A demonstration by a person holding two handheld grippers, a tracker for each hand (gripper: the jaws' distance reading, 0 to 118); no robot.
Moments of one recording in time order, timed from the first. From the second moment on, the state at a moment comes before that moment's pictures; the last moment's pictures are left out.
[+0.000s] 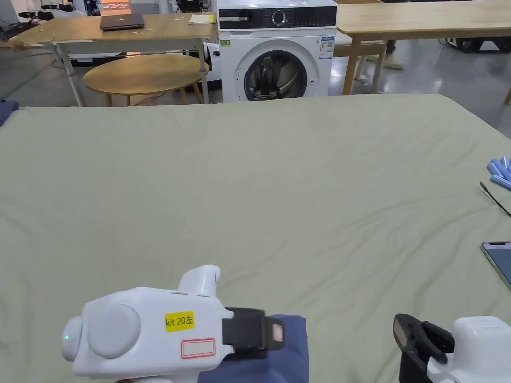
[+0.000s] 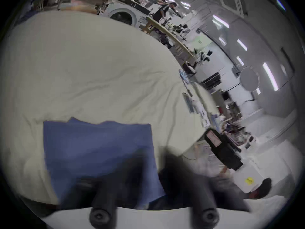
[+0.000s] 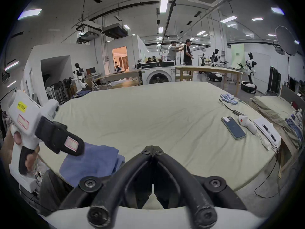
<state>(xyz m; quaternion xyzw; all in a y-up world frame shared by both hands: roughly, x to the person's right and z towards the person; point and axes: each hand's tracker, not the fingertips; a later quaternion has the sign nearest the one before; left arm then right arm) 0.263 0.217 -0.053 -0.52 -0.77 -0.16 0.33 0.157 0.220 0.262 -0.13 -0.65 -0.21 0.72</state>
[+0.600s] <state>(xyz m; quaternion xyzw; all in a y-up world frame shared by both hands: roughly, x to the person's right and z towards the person) 0.258 0.149 -0.070 -0.57 -0.77 -0.12 0.26 0.187 0.207 0.232 -0.14 -0.49 -0.32 0.79</state>
